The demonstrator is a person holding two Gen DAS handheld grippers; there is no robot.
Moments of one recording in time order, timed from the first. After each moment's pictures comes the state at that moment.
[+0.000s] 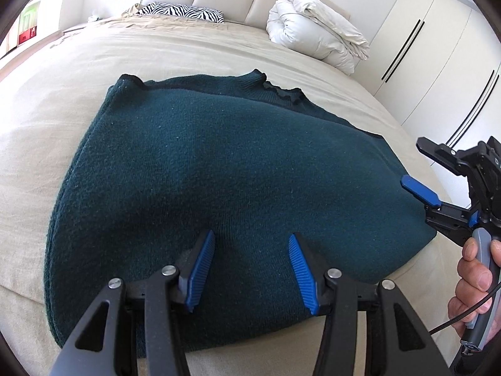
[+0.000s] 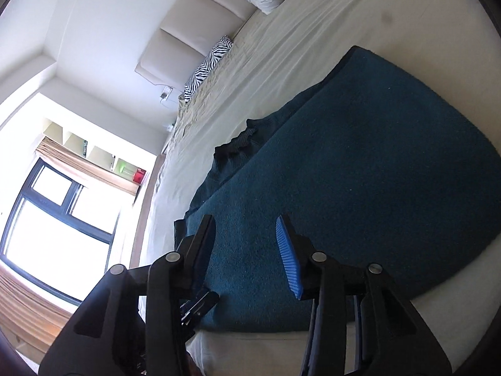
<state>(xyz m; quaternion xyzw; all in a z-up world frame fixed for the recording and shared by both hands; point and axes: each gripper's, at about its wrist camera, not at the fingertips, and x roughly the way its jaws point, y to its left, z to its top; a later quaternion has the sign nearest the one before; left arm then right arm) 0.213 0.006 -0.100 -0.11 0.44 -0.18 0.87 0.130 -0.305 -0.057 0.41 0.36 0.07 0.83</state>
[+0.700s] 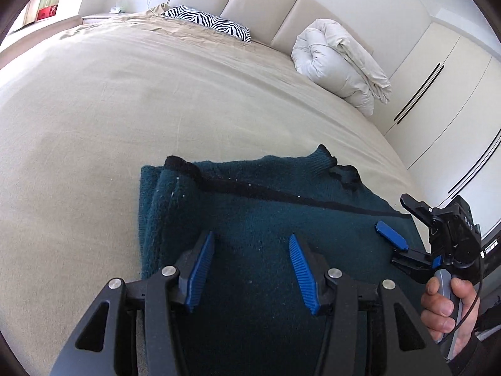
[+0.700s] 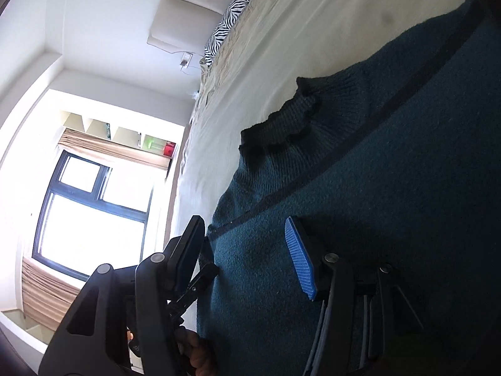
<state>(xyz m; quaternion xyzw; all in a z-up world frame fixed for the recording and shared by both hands) 0.332 0.082 -0.100 -0.20 0.41 -0.17 0.87 0.270 -0.297 -0.116 0.49 0.37 0.17 0.77</state>
